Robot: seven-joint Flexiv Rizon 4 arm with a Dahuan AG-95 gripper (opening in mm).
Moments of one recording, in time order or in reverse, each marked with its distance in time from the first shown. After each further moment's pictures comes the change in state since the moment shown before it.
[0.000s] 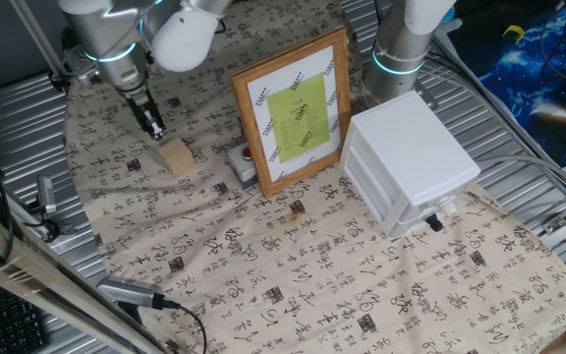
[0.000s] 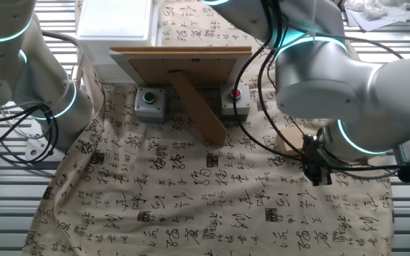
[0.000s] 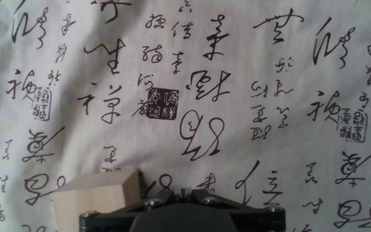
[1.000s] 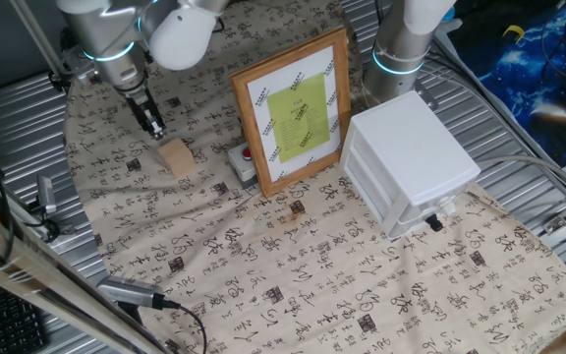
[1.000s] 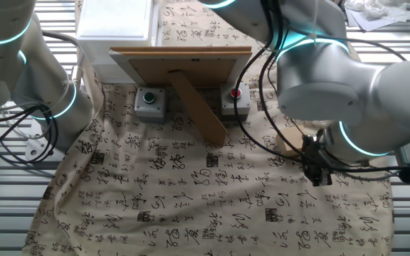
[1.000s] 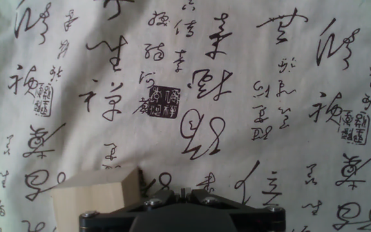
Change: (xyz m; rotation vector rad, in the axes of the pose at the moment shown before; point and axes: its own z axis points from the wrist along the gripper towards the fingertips) arm -0.001 -0.004 0.000 -0.006 0.007 -0.008
